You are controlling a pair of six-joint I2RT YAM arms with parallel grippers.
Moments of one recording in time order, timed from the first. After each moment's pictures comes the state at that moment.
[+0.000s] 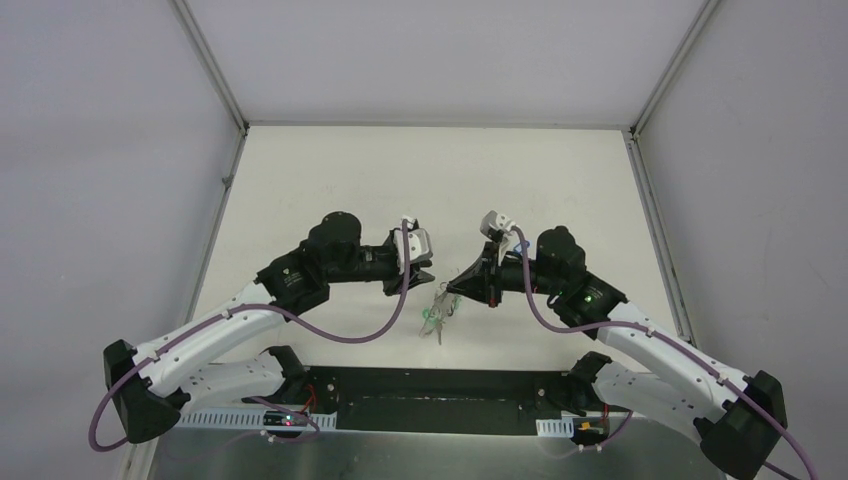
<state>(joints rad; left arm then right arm) -0.88 0.95 0.88 -0.17 0.41 0.23 0.77 0.87 0.62 0.02 -0.63 0.26</state>
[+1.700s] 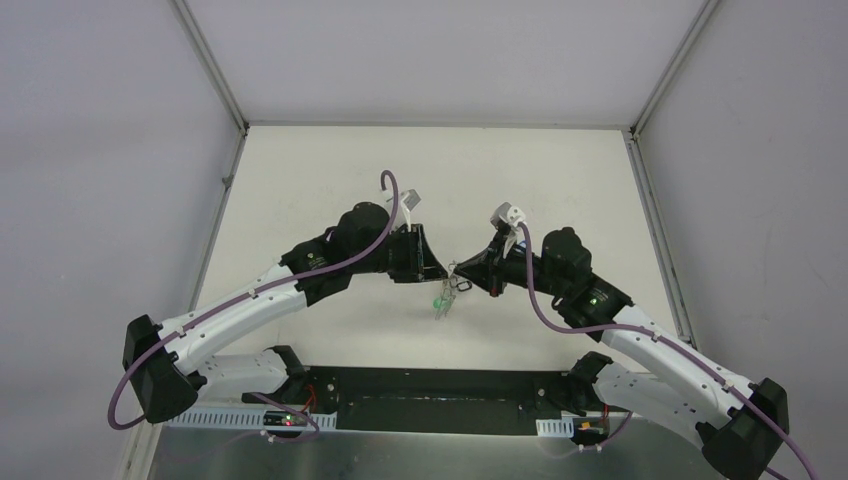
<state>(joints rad) -0.88 1.11 0.96 -0.29 0.23 -0.88 0.76 0.84 0.63 -0.01 -0.44 0.21</state>
